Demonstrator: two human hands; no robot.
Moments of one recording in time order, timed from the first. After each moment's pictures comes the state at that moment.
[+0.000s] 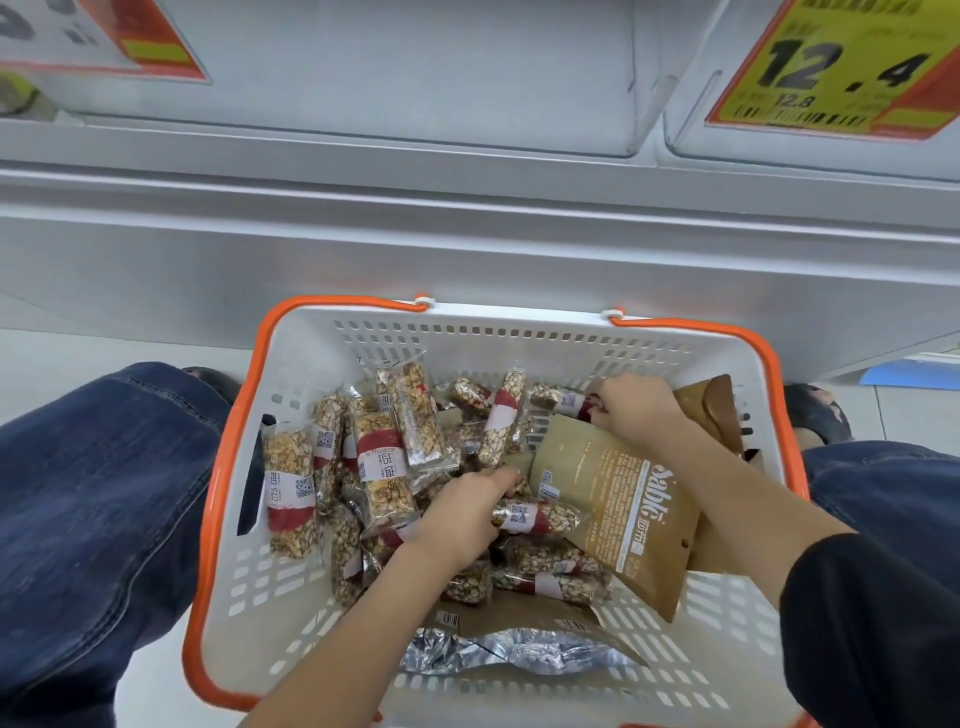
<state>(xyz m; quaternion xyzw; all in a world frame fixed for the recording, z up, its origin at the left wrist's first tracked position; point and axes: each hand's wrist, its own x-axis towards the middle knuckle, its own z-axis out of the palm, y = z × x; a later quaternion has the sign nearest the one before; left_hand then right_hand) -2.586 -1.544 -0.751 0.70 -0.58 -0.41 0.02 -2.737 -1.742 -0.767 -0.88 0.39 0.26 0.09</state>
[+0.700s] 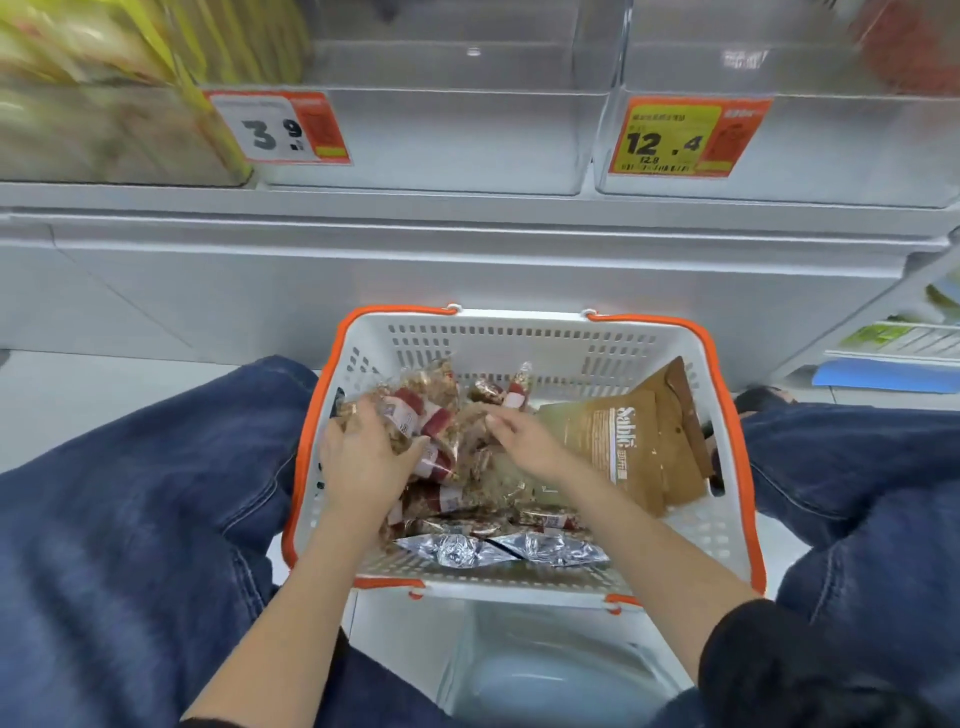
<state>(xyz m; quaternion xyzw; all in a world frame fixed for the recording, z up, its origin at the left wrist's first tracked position) -2.528 -1.461 -0.655 0.91 -0.38 -0.12 0.11 -2.683 -1.579 -0.669 -0.72 0.42 0.03 0.55</state>
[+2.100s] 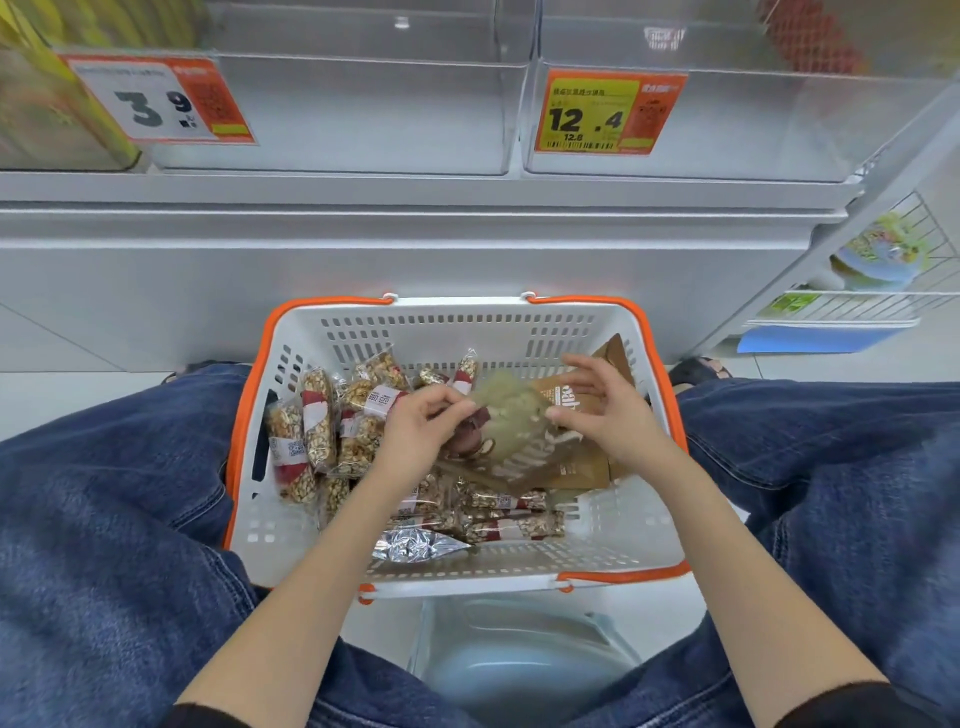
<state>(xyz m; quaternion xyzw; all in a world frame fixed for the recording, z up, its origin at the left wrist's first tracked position) -2.595 -1.521 -0.647 0.68 -0.39 -0.43 0.44 -2.800 -1.615 -0.627 -0.67 0.51 -0.15 0.52</state>
